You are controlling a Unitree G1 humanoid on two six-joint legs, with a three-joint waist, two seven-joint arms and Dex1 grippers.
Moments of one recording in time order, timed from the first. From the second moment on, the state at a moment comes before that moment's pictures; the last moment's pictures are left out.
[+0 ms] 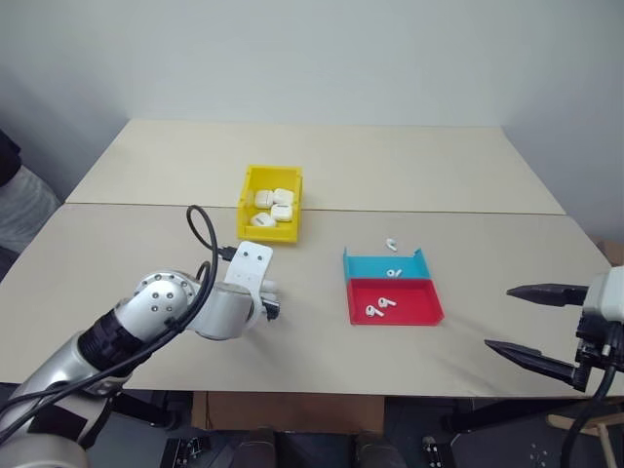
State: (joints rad) left arm -0.77 0.81 -0.55 -0.28 -1.97 1.05 1.33; right arm 0.35 -0.99 -0.81 -0.67 0.61 0.60 1.12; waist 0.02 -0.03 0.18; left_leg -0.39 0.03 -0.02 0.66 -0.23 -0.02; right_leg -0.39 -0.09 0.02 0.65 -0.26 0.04
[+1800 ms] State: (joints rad) left arm -0.78 0.87 -0.50 -0.17 -1.90 1.24 1.16; right arm 0.41 -0.95 -0.84 -0.70 0.61 0.60 1.09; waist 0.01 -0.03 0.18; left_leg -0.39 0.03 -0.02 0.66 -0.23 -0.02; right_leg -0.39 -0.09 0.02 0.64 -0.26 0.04
